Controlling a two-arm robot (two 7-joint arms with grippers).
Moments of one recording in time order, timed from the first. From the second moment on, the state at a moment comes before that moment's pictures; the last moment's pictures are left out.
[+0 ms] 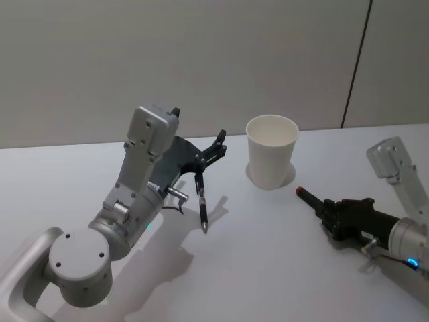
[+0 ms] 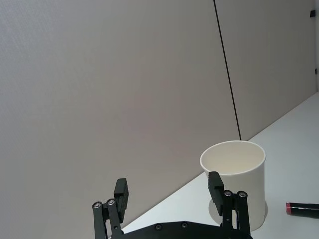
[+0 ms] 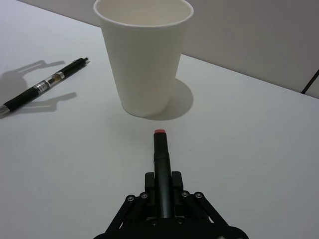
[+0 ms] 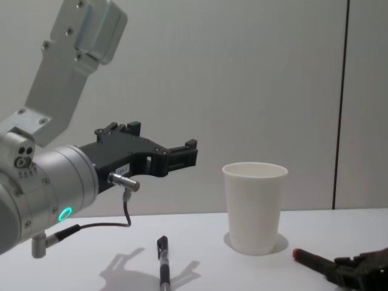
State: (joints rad) left arm -0.24 0.38 0.45 -1.63 -0.20 0.01 -0.01; right arm 0.17 0.38 -0.26 -1.53 0.16 0.39 0.46
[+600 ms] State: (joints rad) left arm -0.24 0.38 0.45 -1.63 -0.20 0.01 -0.01; right arm 0.13 0.41 -0.23 -1.59 0.33 0.24 0.55
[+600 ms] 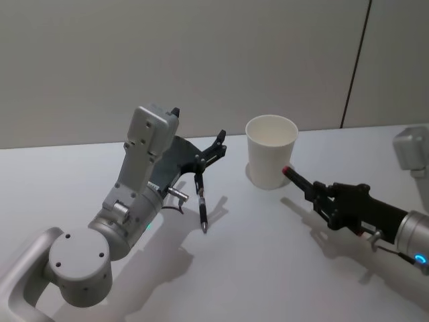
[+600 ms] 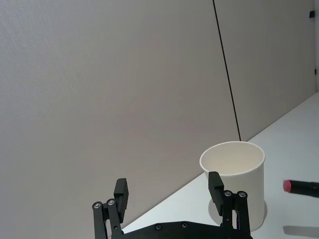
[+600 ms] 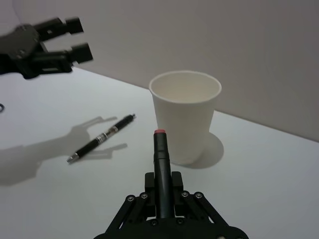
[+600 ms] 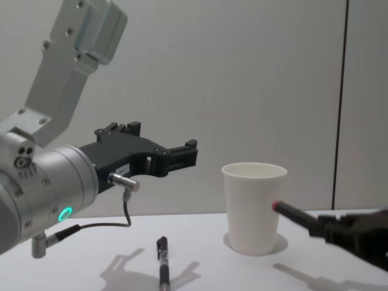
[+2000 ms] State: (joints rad) left arm -0.24 0.38 0.45 -1.63 -0.20 0.01 -0.01; right arm 0.34 0.25 -0.25 -1.36 0.42 -0.30 0.51
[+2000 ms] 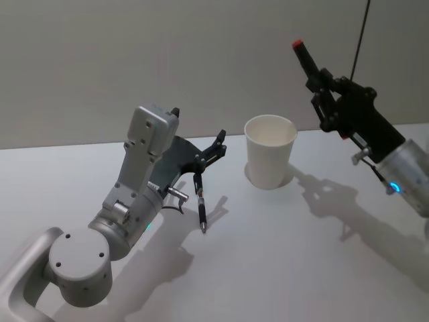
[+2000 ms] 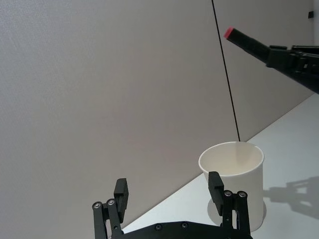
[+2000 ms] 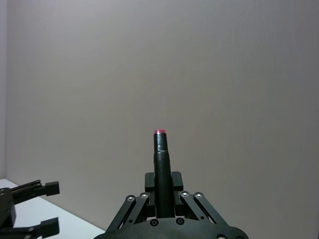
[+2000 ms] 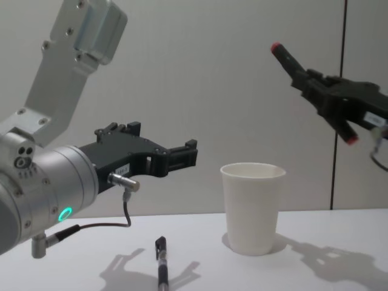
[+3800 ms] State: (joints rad) left arm -0.24 0.38 0.45 -1.63 -0.20 0.01 -0.01; right arm 0.71 0.06 -0.31 -0.72 0.25 -0.69 0.59
